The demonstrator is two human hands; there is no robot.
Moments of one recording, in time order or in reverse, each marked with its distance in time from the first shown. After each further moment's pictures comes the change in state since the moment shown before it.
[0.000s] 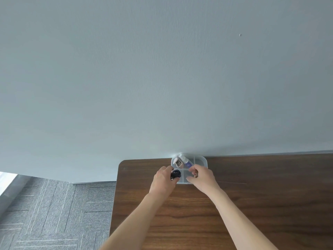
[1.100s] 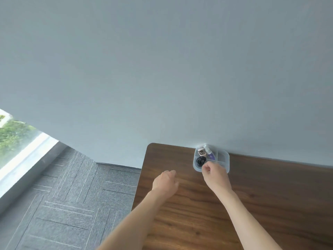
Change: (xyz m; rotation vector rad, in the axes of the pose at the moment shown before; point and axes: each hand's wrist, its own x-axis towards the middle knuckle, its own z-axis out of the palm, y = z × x) left_hand -0.089 -0.054 -0.033 0.179 -0.097 -0.162; right_hand -0.064 -0.035 0.030 -0.184 0.167 -0.114
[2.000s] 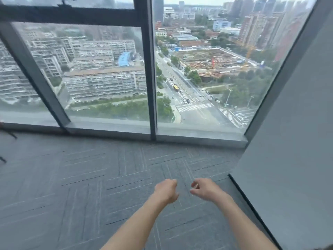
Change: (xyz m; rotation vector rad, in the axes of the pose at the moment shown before) left_hand -0.645 -0.502 0.060 -0.390 0.440 -0.761; right_hand -0.597 -0.388 0.362 -0.752 -0.776 -1.034
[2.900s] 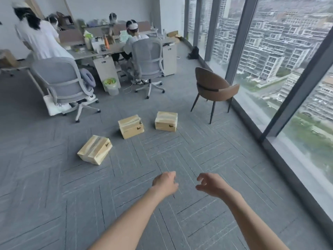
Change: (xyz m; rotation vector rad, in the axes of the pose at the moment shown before) left_hand -0.280 -0.642 -0.135 -0.651 0.442 -1.265; right_hand 0.150 -0.778 0.278 -0.684 -0.543 -1.085
